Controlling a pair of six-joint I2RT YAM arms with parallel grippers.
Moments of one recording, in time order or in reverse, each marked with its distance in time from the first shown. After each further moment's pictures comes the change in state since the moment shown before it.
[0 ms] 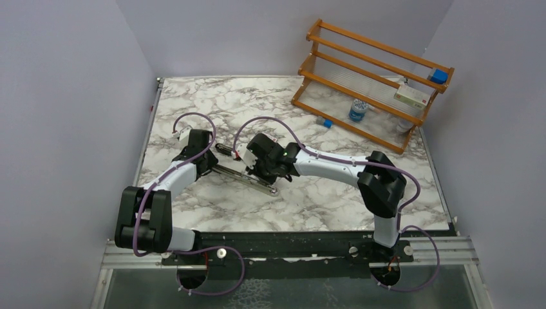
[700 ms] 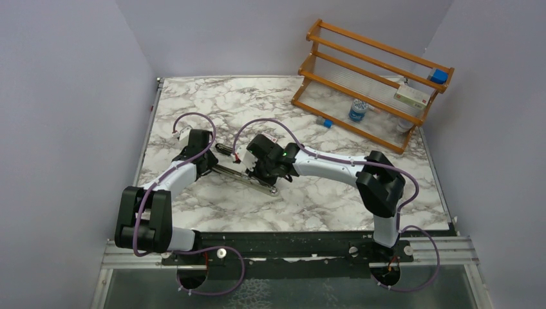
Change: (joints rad) left arm 0.000 0.000 0.000 0.000 0.000 0.000; right arm 0.000 0.008 0.000 -0.015 -0.044 -0.021
